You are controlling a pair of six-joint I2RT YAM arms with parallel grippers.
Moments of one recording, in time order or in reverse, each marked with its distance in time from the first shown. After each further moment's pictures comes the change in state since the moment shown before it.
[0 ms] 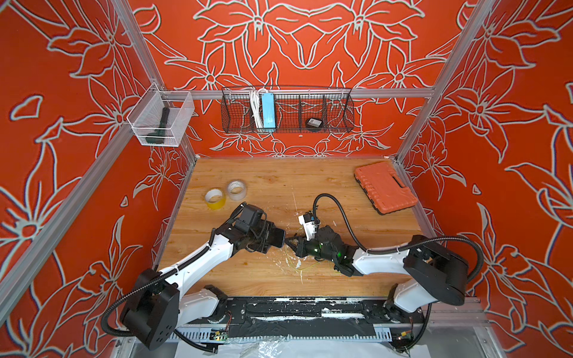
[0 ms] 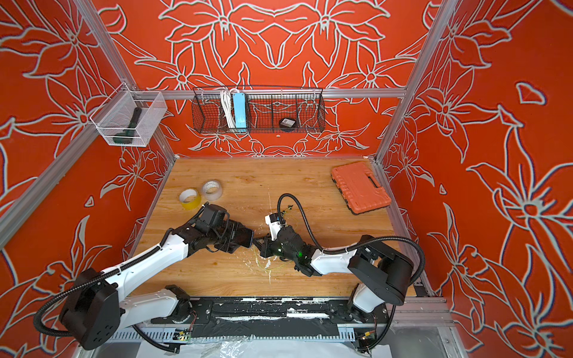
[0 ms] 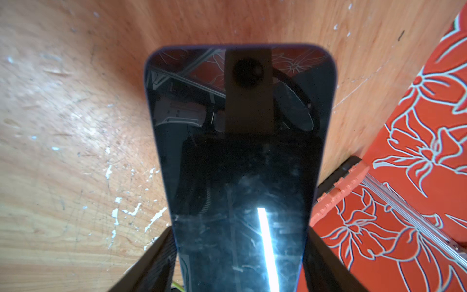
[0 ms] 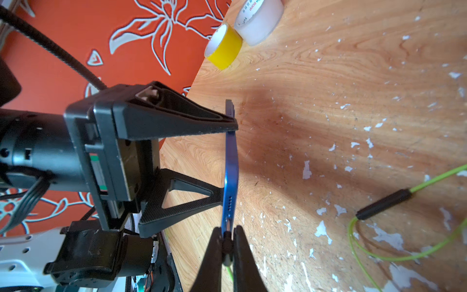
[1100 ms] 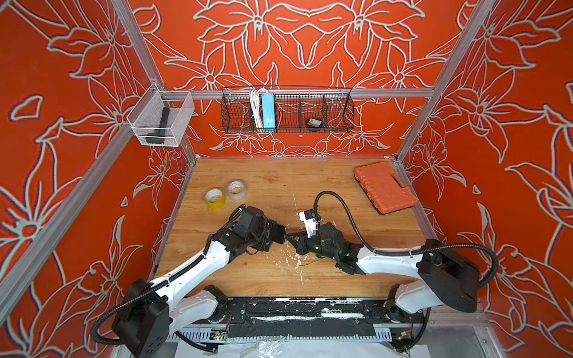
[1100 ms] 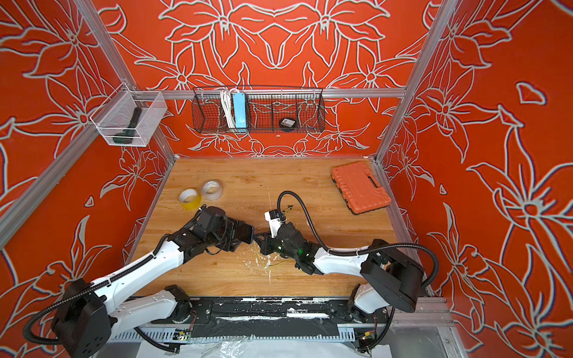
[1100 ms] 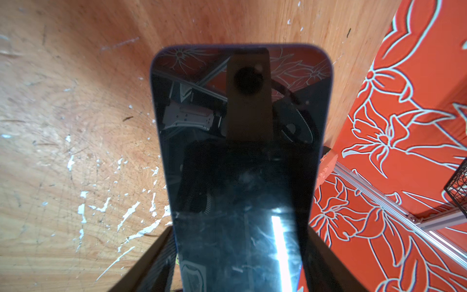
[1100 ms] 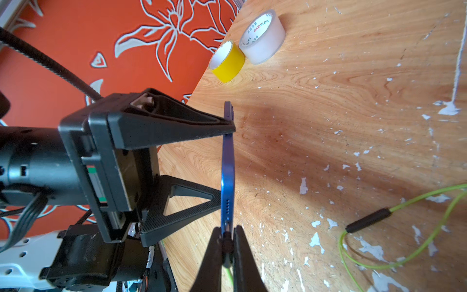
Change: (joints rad) left arm -0.055 -0.084 -0.027 0.065 -0.085 -0.048; right arm 0.000 -0.071 0.040 -0.113 0.040 -0.071
